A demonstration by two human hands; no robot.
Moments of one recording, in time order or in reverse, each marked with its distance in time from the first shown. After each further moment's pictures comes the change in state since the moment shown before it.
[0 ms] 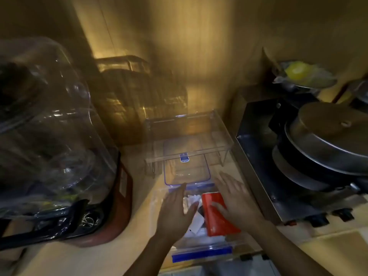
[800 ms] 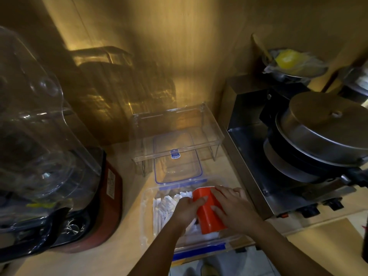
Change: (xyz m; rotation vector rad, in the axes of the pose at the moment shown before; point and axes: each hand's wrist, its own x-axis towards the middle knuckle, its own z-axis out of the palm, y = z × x) left_hand 0.023 0.028 0.038 -0.834 -0.393 -0.543; right_hand -0.013 0.026 0.025 0.076 -0.079 -0.038
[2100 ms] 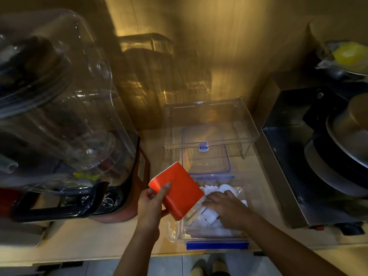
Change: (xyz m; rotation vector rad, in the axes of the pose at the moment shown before) left_hand -0.079 0.001 -0.098 -0.370 0.532 0.214; right_hand 0.052 -0.033 0.044 -0.189 -0.359 -0.394
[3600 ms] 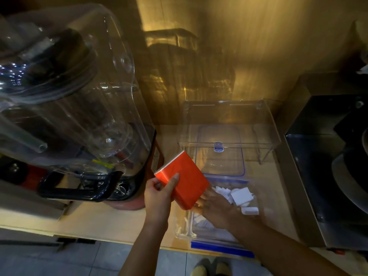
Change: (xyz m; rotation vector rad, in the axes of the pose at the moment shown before) left_hand -0.007 0.010 0.010 -0.043 0.206 0.149; right_hand 0.042 -0.037 -0.012 -0.572 0.068 -0.328
